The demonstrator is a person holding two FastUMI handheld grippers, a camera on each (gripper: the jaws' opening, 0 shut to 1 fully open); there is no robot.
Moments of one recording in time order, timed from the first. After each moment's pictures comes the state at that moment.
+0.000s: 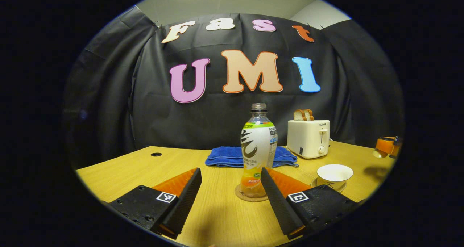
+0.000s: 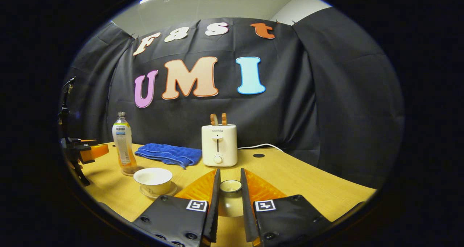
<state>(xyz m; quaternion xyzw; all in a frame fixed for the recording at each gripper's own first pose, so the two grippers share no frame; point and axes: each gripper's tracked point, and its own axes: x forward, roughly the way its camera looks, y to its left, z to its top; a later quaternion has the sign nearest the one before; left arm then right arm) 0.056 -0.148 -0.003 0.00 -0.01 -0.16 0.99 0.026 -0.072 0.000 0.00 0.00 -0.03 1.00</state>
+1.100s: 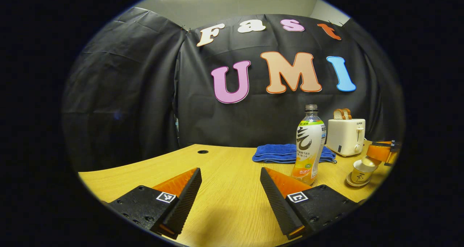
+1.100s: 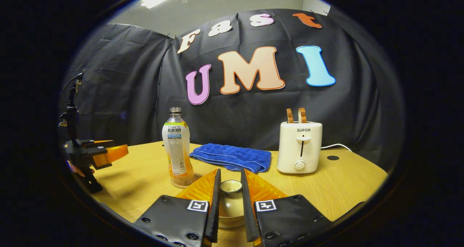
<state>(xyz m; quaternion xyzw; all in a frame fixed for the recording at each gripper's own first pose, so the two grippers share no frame) 0.041 -0.061 -0.005 0.00 -0.01 -0.01 1.00 0.090 0.085 -0.015 0.00 0.03 0.18 0.98</state>
